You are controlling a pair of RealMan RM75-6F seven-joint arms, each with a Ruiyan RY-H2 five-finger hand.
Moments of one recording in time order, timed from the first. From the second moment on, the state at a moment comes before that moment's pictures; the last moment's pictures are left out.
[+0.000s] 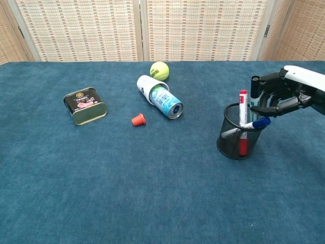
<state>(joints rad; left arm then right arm) -0.11 -1.17 0.02 -1.61 1.59 1.47 0.21 0.53 -1.50 0.11 -1.29 -1.45 1.06 0.62</state>
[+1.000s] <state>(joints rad) -0.11 -1.17 0.02 -1.61 1.58 1.45 0.21 0.46 -1.40 0.07 -1.37 -1.54 1.24 0.09</state>
